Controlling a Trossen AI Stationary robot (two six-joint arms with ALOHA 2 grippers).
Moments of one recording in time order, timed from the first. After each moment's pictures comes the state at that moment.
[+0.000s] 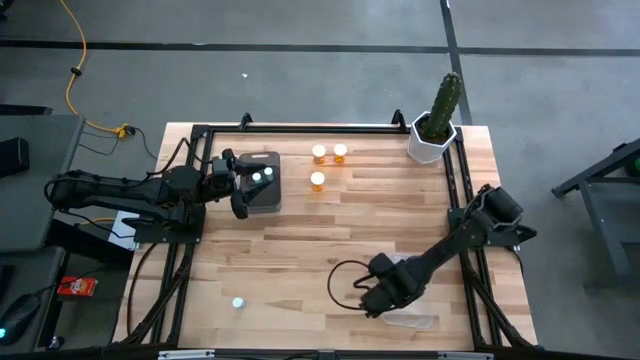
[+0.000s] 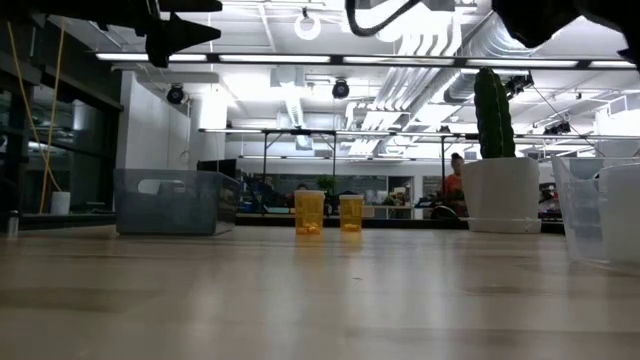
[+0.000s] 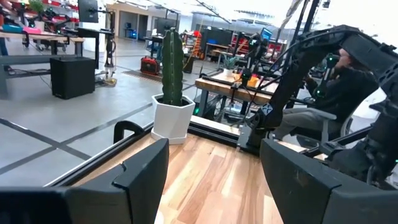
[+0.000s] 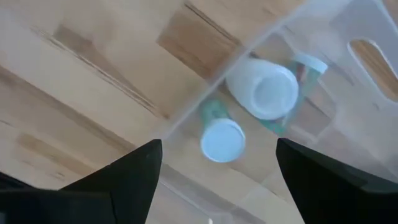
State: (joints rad) left arm 0.10 0.65 0.42 0.25 -0.34 -0.17; right arm 0.63 1.88 1.46 -1.19 -0.02 1.52
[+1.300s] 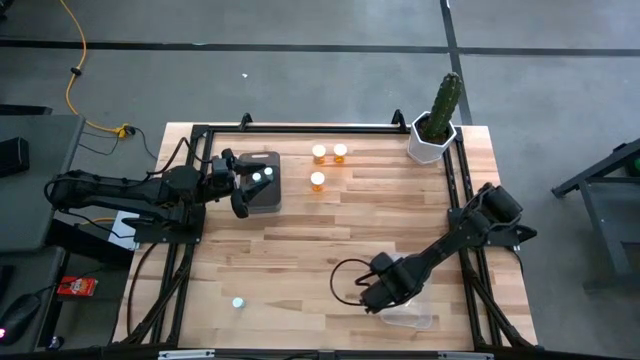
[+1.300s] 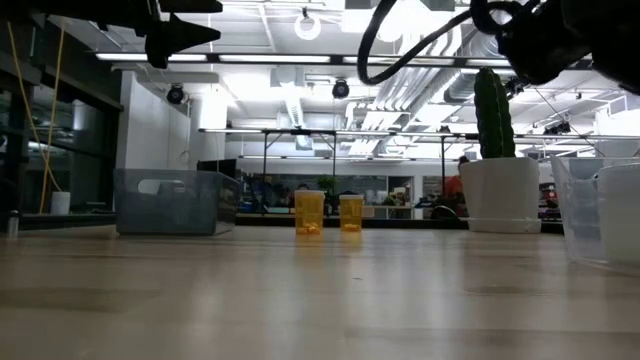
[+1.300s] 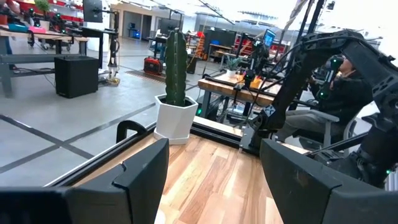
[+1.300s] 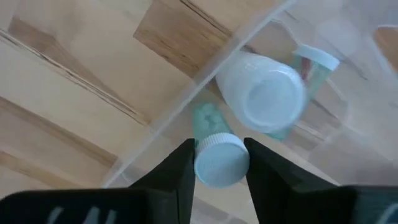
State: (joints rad) left arm 0.10 0.65 0.42 0.25 -0.35 -0.17; right arm 0.61 1.86 1.36 -1.10 -0.05 1.52
